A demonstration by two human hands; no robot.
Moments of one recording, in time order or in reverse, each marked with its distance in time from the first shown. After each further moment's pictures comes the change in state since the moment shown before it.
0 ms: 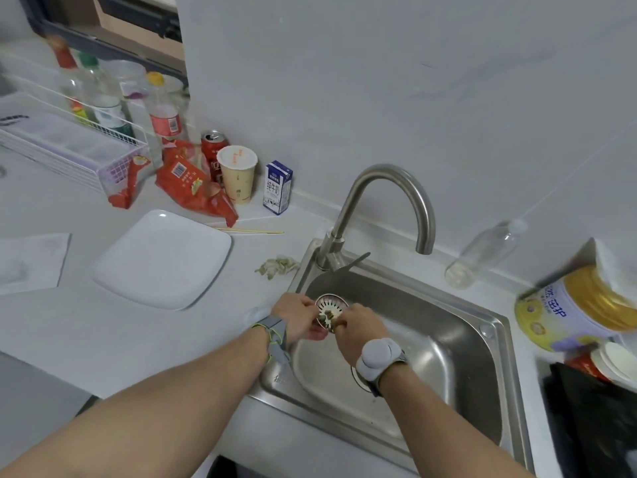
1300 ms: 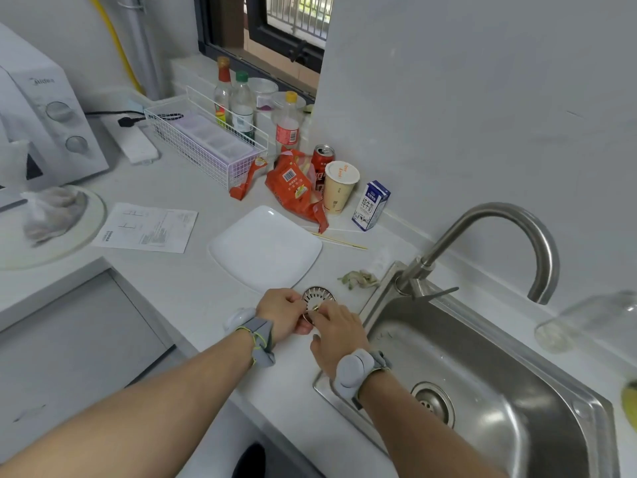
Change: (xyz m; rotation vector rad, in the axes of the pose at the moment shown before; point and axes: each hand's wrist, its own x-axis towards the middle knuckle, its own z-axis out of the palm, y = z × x) left_hand -0.056 -0.033 -0.137 -0.202 0.370 0.035; right_hand 0.005 -0.138 0.054 -0.059 0.137 -0.534
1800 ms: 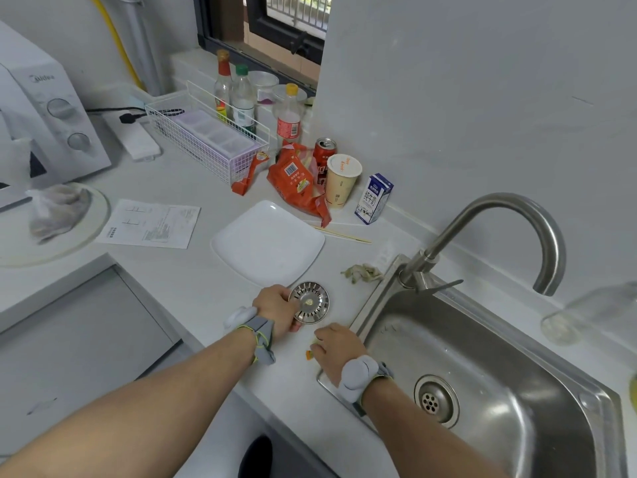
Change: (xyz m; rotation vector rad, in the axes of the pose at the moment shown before) left_hand 0.006 -0.013 -0.010 0.169 0.155 -0.001; right_hand -0.009 0.005 0.022 0.116 -0.309 0.159
